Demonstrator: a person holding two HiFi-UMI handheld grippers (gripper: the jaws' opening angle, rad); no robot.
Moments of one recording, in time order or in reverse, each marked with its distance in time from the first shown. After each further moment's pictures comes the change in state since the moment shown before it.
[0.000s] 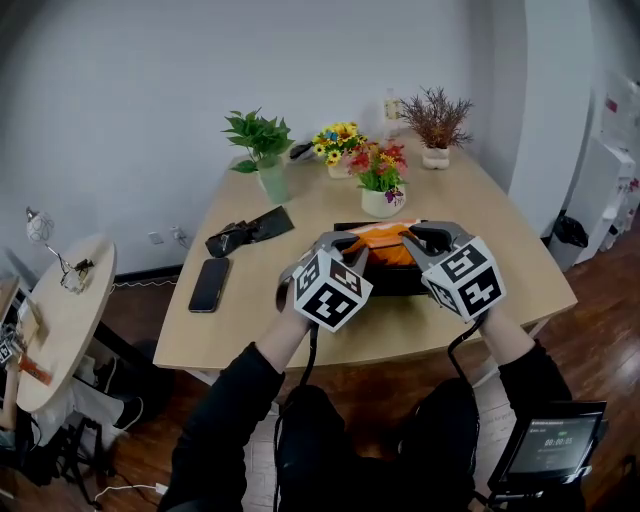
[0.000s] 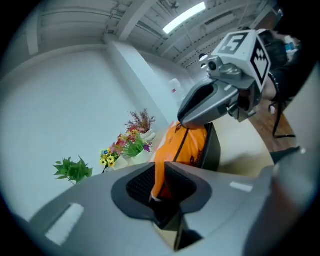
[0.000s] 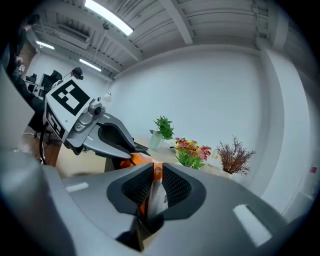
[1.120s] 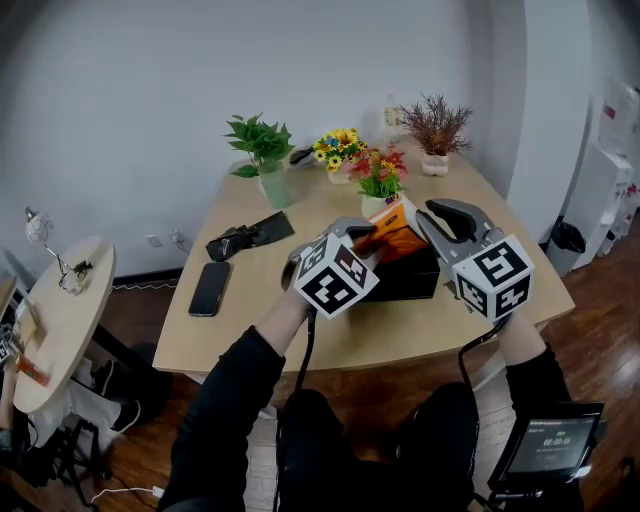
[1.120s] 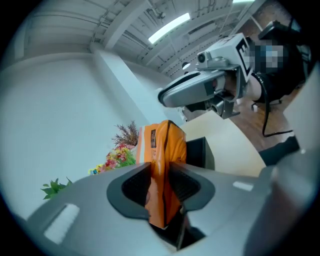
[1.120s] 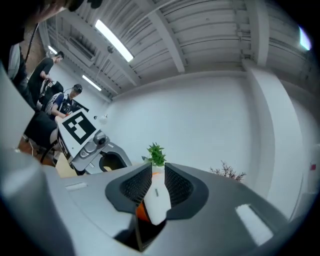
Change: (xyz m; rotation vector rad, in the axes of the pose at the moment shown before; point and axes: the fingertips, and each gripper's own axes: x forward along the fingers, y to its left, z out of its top) left arm 0.004 -0.006 0.044 0.118 -0.104 -0.140; right arm -0.048 -0.031 0.065 0.015 -0.305 -0.068
